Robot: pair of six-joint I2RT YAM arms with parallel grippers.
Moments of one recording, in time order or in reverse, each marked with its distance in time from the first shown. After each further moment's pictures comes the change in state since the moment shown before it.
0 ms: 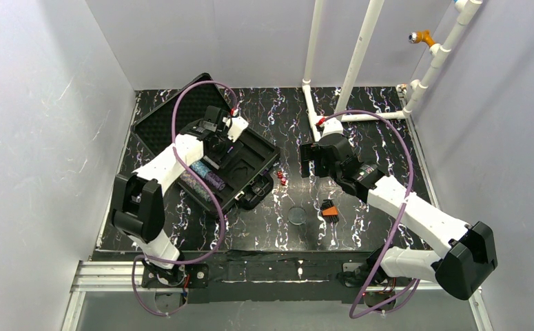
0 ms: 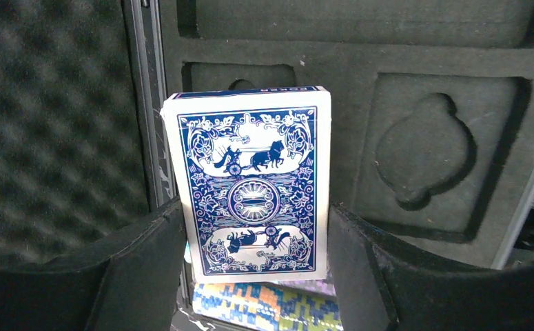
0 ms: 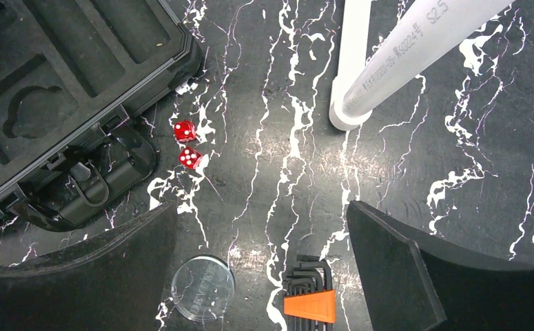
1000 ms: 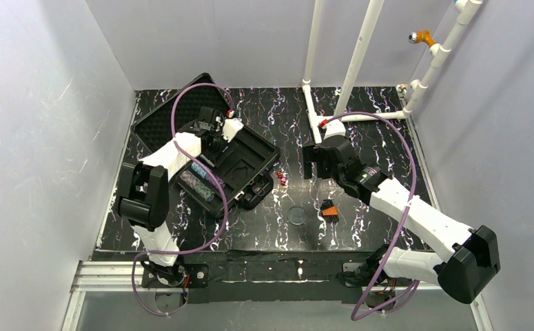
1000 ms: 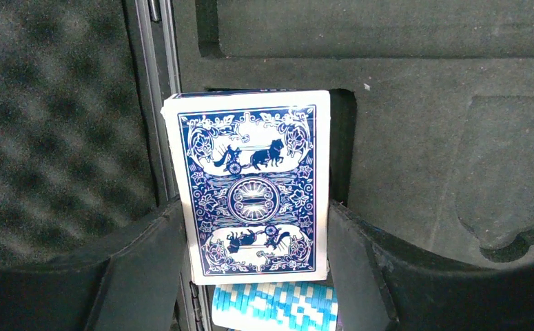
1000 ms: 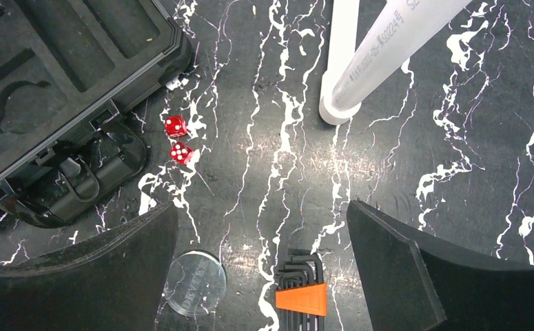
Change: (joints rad) left arm 0.086 0.117 -0.022 0.133 0.077 0.125; right arm 0.000 -0.032 -0.012 -0.016 0.016 -0.008
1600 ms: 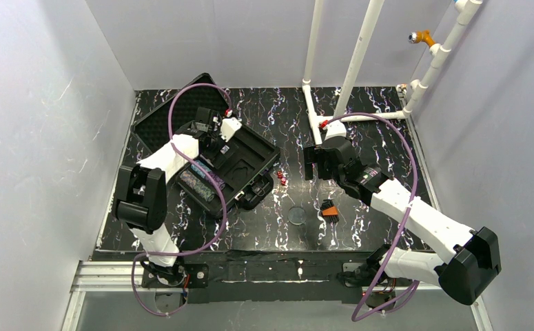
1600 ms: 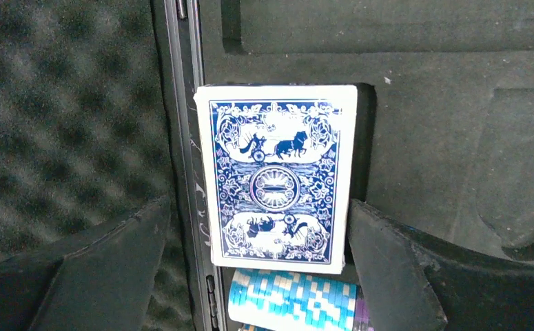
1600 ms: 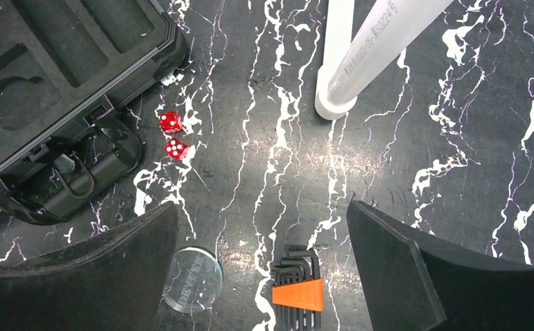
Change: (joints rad) left arm 0.013 -0.021 -0.031 0.048 0.006 0.044; right arm 0.000 -0.011 -0.009 -0.016 0.006 0.000
